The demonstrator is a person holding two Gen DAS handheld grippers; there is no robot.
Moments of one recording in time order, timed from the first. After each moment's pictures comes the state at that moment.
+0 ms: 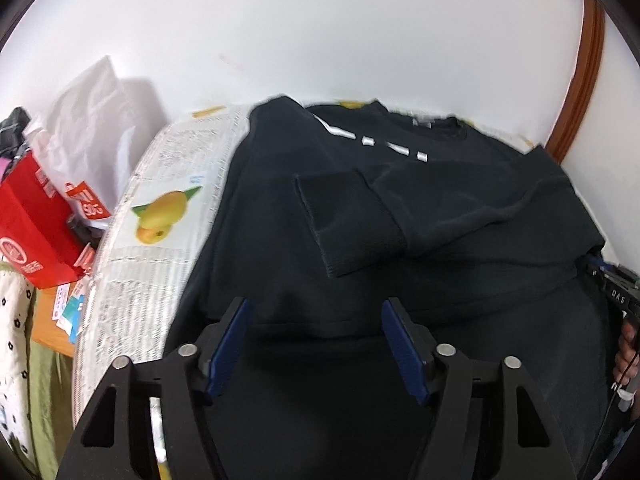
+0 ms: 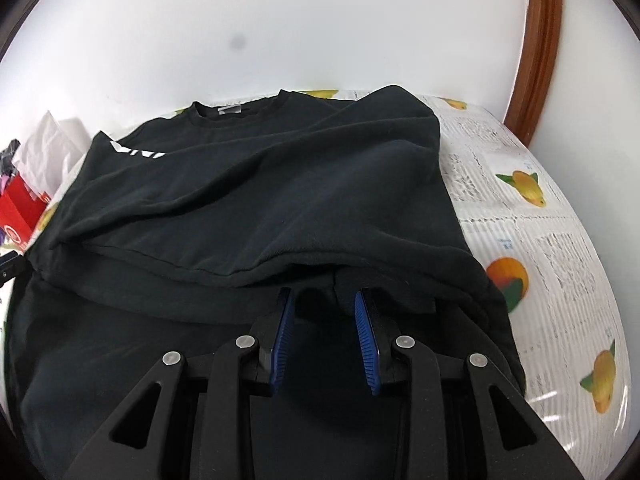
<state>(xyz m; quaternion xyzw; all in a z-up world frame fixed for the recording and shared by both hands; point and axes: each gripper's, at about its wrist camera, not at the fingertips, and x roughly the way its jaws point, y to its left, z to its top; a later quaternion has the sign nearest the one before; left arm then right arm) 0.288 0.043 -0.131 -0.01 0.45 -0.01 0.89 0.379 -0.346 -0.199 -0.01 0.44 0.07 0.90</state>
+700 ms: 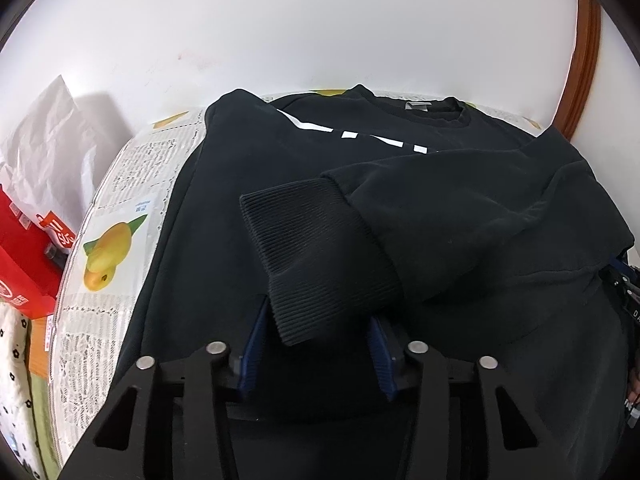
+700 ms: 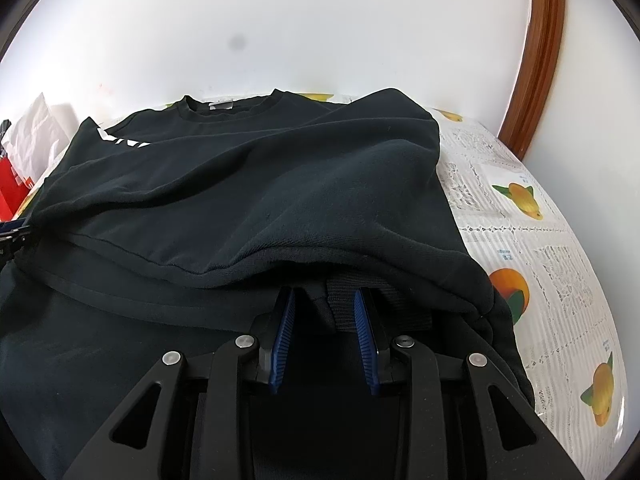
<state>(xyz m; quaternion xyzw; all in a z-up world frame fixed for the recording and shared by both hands) 0.339 0.016 -0.156 0.02 0.45 -0.02 0.89 0.378 -0.345 -0.209 -0.03 0.42 0.06 0.90</state>
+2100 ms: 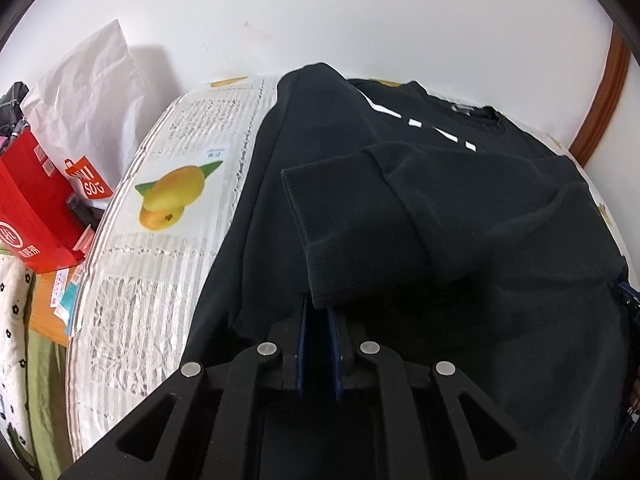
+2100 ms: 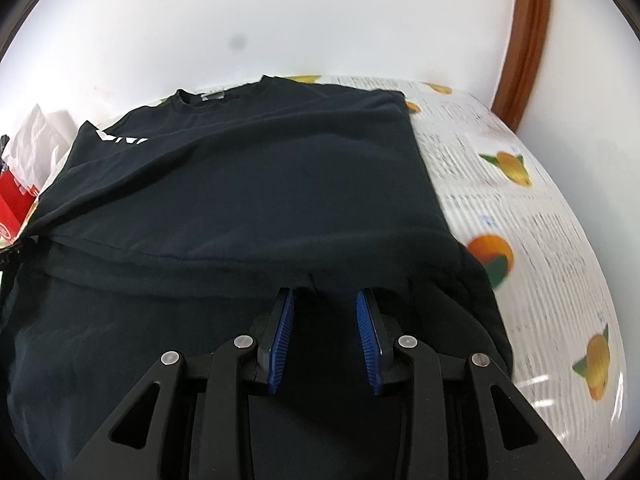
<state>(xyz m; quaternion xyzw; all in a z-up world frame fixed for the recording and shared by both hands) 0.306 0.072 -0.158 -0.03 0.48 0.01 0.88 0.361 -0.369 -0.199 0.00 0.46 0.06 0.88</state>
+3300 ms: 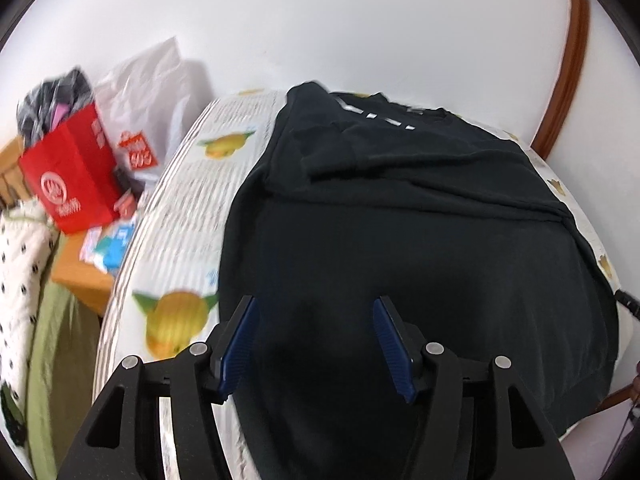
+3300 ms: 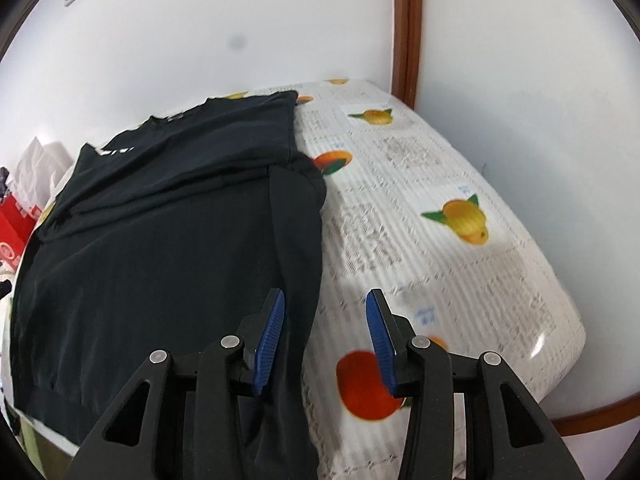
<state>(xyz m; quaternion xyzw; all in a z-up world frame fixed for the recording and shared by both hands) 0.149 0.070 -0.120 -0.05 0.44 0.01 0.90 0.200 -0.452 -0.169 0.06 0.45 0.00 0.89</state>
